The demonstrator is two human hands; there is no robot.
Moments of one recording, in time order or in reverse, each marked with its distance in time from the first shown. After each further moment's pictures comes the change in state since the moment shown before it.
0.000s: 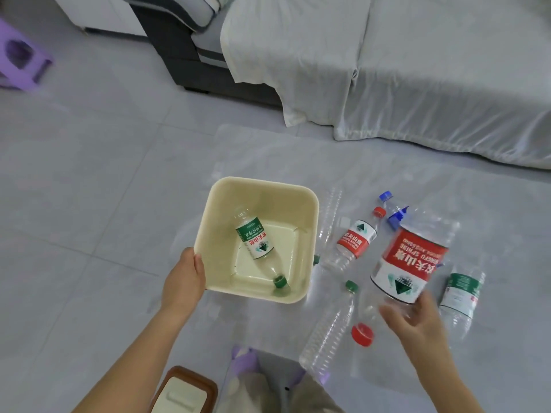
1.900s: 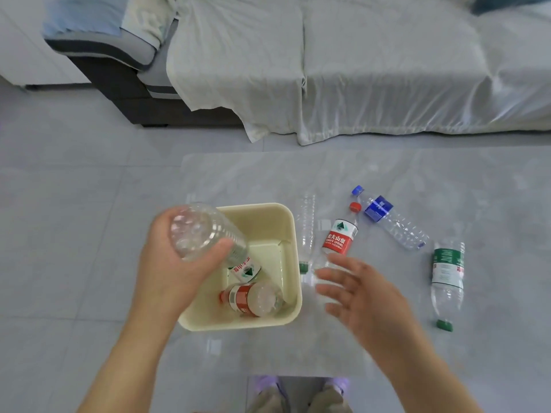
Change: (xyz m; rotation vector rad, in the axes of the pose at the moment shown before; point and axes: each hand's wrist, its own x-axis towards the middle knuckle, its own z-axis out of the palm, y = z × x) left_hand -0.023 0.128 -0.104 -0.562 -0.049 0.305; right_hand -0.017 -0.080 0.047 0.648 -0.189 0.346
